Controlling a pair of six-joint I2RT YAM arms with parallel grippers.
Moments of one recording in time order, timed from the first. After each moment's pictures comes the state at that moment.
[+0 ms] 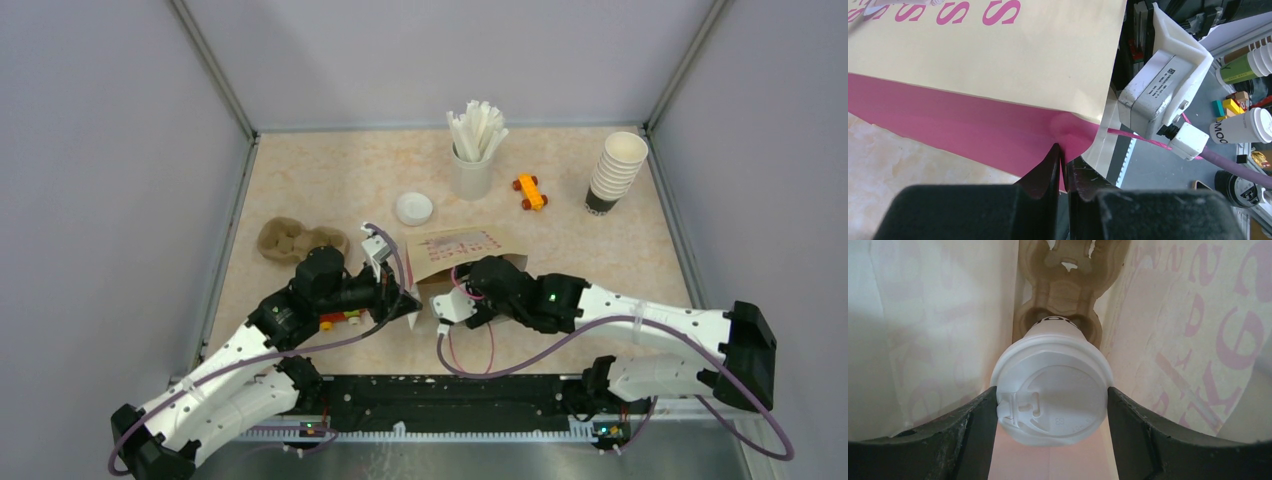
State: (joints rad) left arm -0.71 0.71 0.62 -0.28 0.53 -0.36; right arm 1.14 1.16 0.88 -0.51 0.33 -1.02
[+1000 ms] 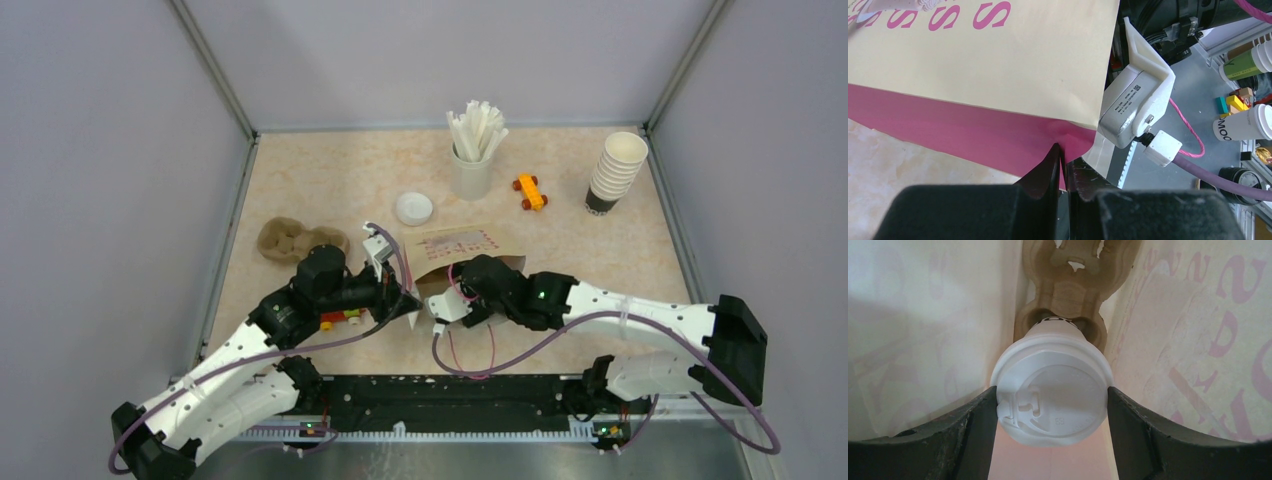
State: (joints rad) left arm -0.71 0.72 0.64 -0.29 0.53 -0.34; right arm 1.13 1.22 0.88 -0.48 0.33 -1.05
